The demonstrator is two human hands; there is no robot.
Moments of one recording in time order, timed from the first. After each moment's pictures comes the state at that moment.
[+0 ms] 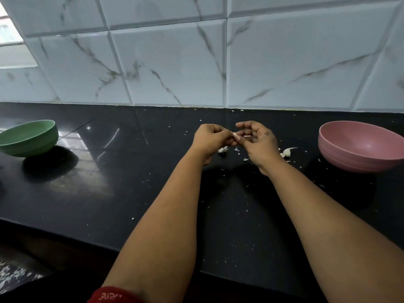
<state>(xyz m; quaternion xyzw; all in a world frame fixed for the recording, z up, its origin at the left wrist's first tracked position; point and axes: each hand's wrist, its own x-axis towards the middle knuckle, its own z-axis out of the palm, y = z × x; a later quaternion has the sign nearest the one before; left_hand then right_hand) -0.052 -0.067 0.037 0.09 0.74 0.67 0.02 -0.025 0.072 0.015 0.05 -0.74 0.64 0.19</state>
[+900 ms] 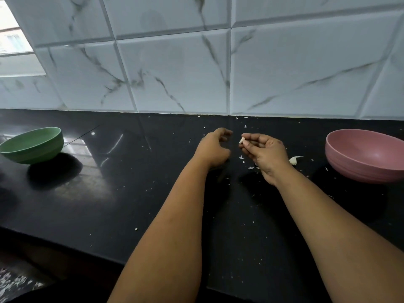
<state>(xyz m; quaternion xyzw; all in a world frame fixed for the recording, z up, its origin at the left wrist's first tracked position) -0.053 -0.077 0.040 0.13 0.90 0.41 -0.05 -0.024 0.070 0.018 0.00 -0.61 0.78 0.13</state>
